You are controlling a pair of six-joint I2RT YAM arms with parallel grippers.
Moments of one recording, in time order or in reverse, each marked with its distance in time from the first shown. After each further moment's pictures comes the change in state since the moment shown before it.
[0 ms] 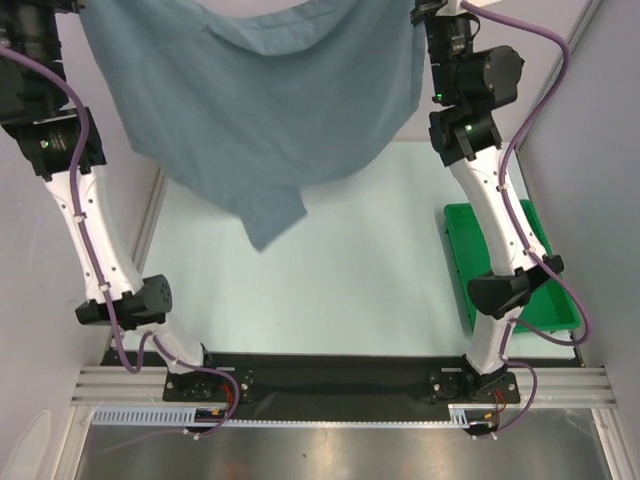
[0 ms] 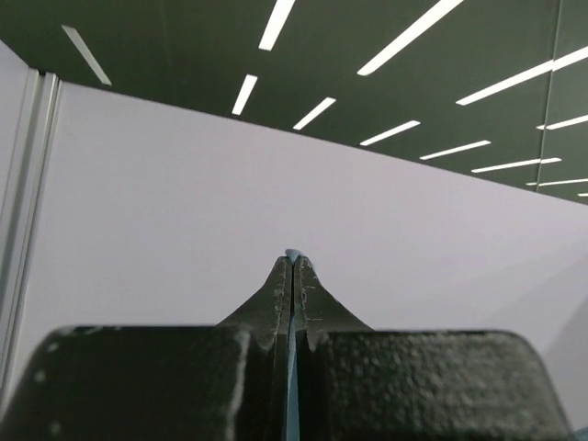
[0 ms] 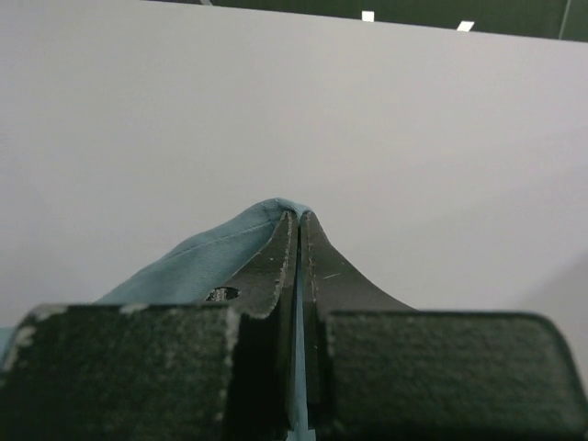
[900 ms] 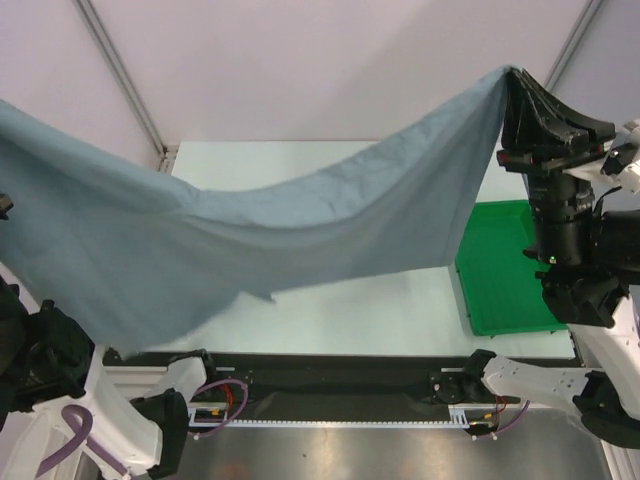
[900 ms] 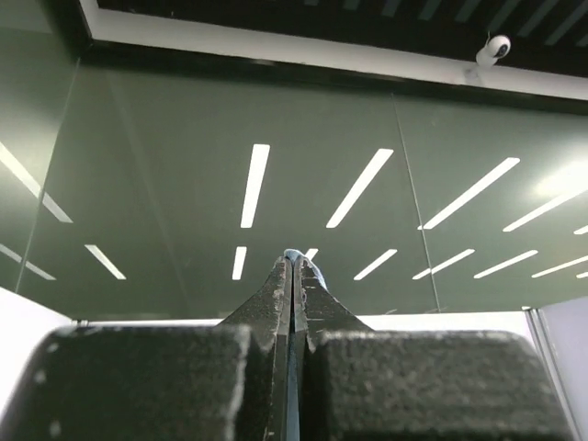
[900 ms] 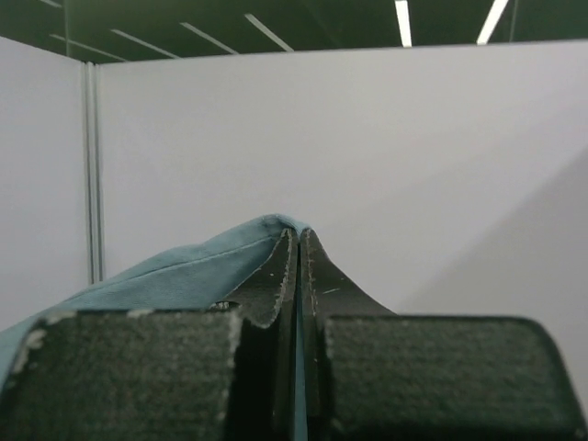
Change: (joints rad) left arm 0.050 -0.687 -0.287 -0.004 -0.040 0.050; right arm 0.408 -0.862 -0.766 -0.151 0.263 -0.128
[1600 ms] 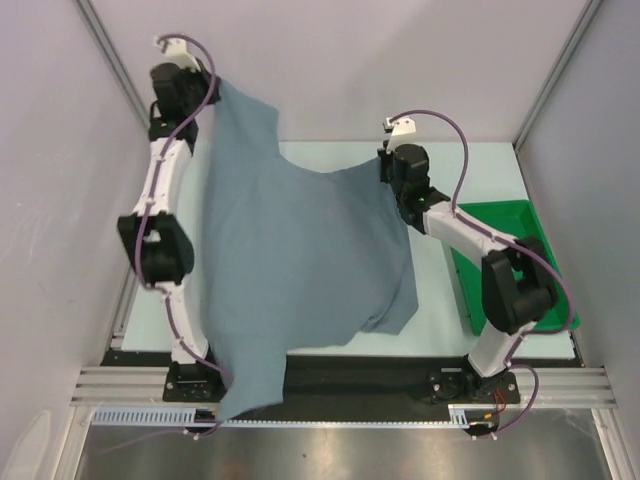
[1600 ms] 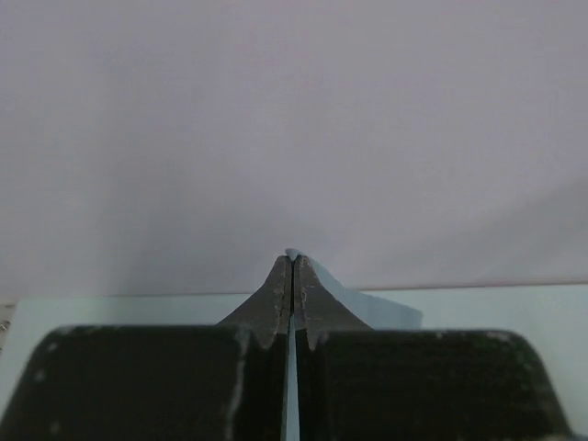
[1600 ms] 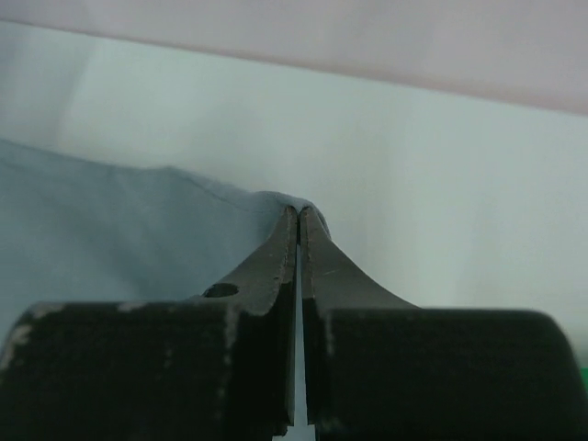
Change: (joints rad) left arm -0.247 0.983 -0.136 -0.163 0.024 0.237; right arm -0.403 0.679 -0.389 0.061 -0.011 0.442
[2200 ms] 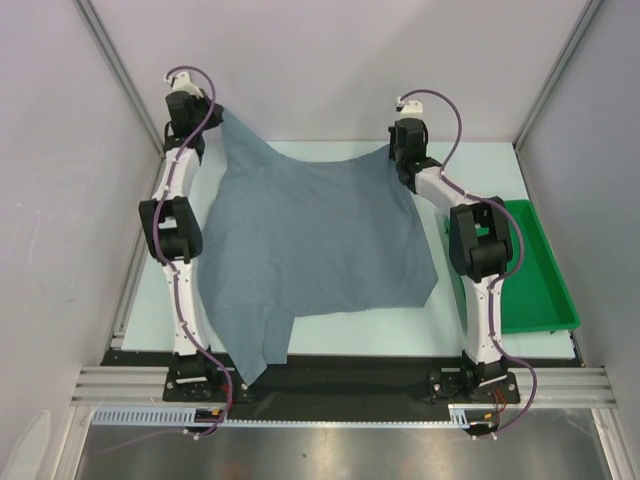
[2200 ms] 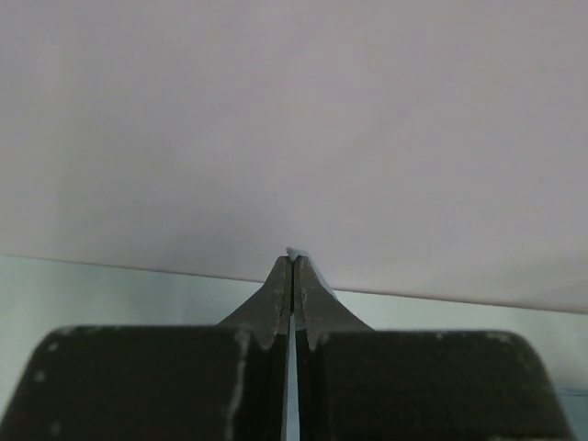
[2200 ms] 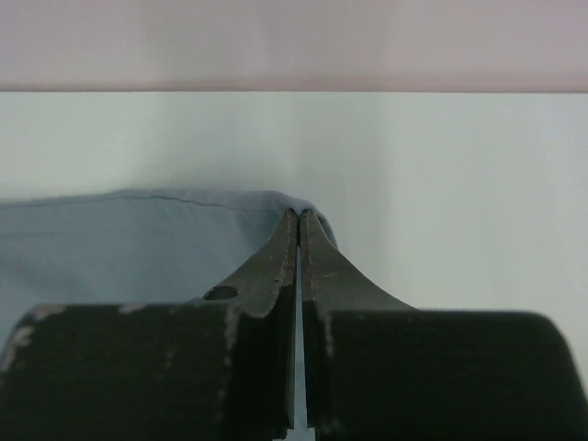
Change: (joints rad) left arm 0.064 0.471 0.224 0.052 0.011 -0.114; right arm -0.164 0.517 0.510 -0.142 0.009 0.061
